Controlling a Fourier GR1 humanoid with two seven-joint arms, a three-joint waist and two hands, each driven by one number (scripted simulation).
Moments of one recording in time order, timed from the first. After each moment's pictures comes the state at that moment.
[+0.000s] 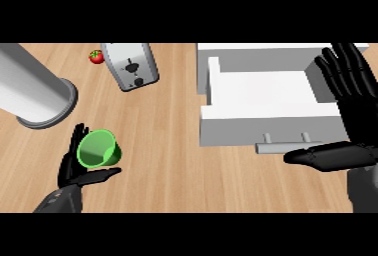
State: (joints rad) left arm -0.46 0.24 0.37 -0.16 0.05 -0.19 -1.00; right arm -0.28 -0.19 -0.12 -1.86 -0.12 0.19 0.12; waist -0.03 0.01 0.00
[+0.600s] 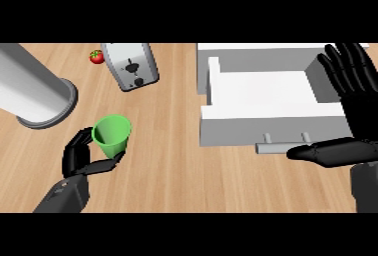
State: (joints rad) left arm -0.48 0.20 0.39 -0.25 0.05 -0.06 -1.10; right arm -0.30 -0.21 -0.14 -1.84 -0.13 0.19 0.13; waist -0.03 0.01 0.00
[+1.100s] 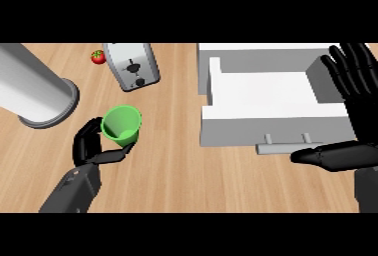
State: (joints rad) left arm -0.53 0.15 0.39 -0.31 0.07 -0.10 -1.12; right arm -0.29 -0.21 -0.14 -1.87 -0.14 0.20 0.15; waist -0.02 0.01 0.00
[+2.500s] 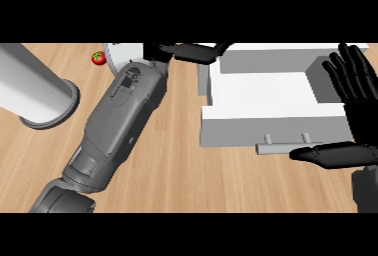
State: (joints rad) left arm -1.12 0.00 0.02 -0.73 0.15 0.20 -0.39; right arm -0.25 -0.21 -0.16 -1.82 -0.10 0.19 0.07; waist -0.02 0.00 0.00
